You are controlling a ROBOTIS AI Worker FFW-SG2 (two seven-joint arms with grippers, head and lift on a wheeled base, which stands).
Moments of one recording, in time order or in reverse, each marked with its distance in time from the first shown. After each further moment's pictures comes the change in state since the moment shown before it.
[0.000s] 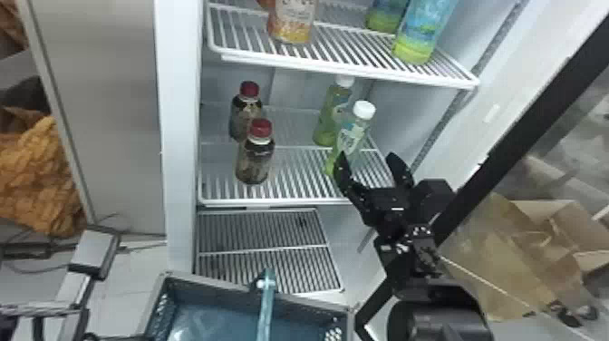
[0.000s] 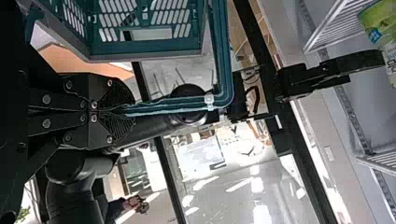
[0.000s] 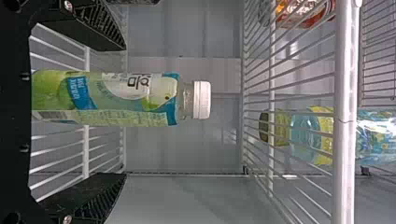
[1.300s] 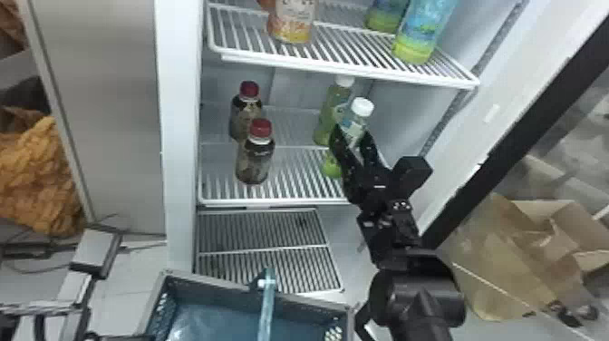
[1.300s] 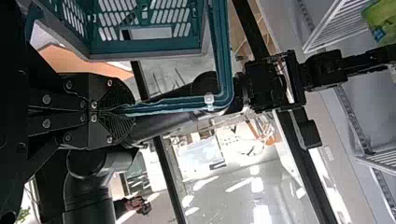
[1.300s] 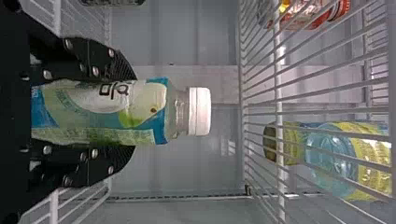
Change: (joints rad) left arm -0.001 0.000 -0.003 0.000 0.000 -0.005 0.000; right arm -0.155 -0.016 0.053 0.173 -0.019 -0.049 0.001
